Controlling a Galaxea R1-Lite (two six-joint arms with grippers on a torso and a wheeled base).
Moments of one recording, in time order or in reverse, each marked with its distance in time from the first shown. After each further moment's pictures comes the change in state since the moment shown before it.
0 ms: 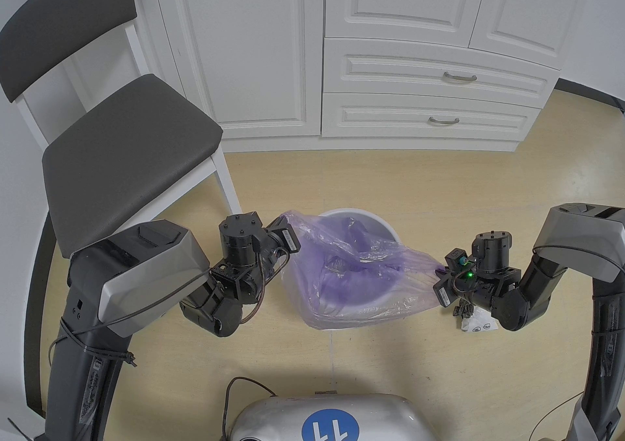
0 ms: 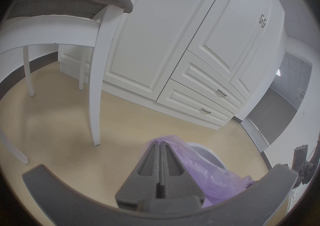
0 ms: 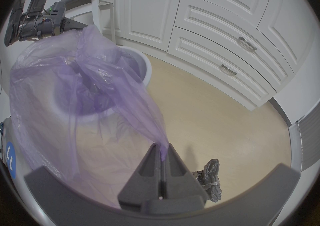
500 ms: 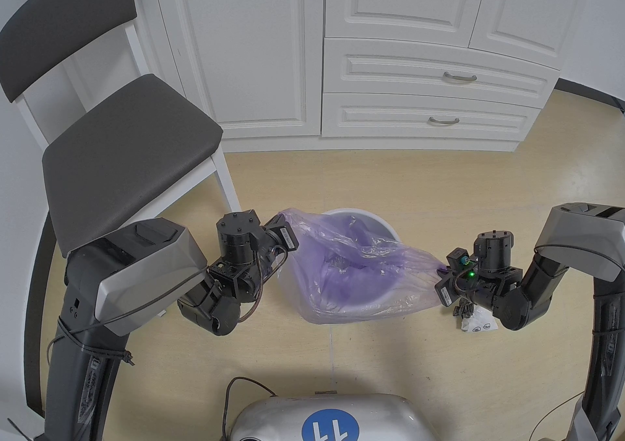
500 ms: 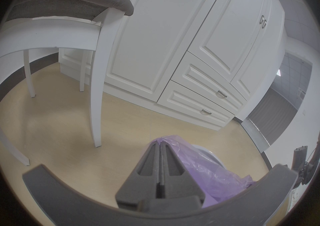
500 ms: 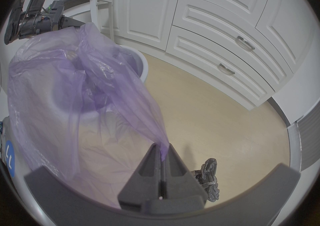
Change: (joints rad) left arm 0.005 -0.011 0.008 -0.001 0.000 0.003; right arm -0.009 -0.003 0.003 -0.001 0.003 -0.007
